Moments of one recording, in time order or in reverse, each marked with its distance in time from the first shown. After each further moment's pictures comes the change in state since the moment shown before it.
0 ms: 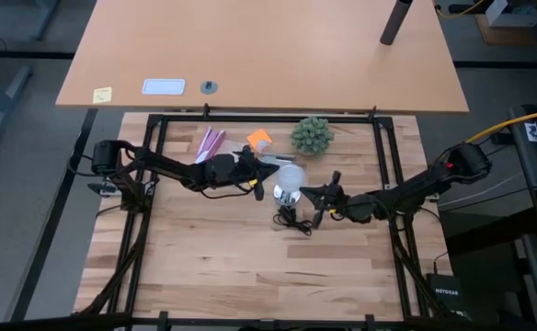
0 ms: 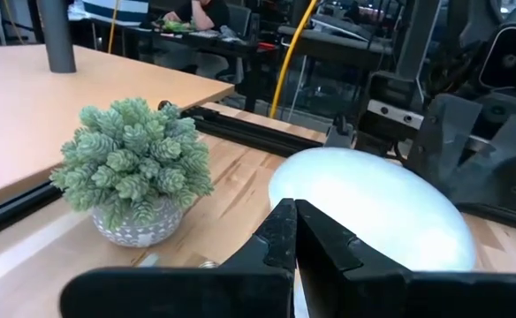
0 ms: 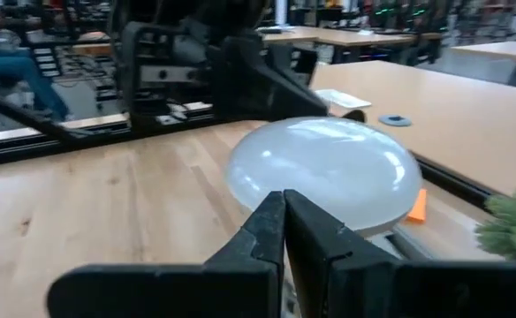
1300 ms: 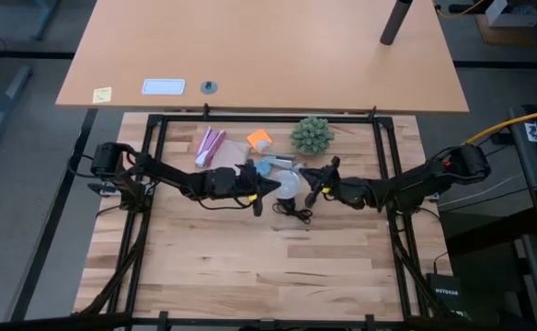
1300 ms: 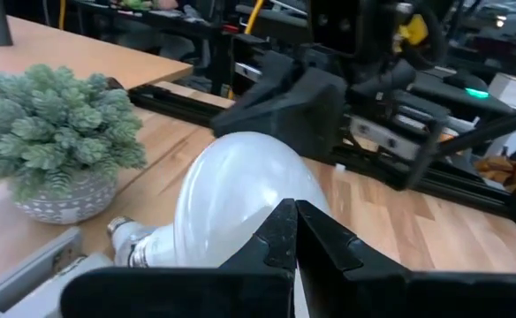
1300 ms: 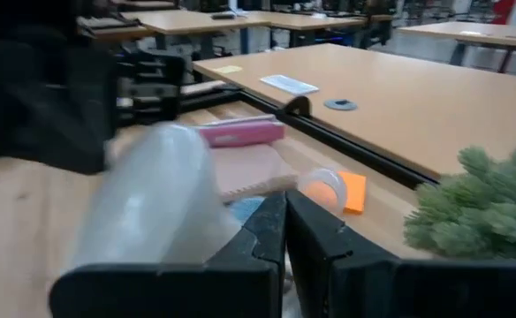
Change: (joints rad) left arm -0.085 0.004 -0.001 -0.011 -0.024 -0.049; right arm -0.209 0.013 0.000 -0.022 -0.090 0.015
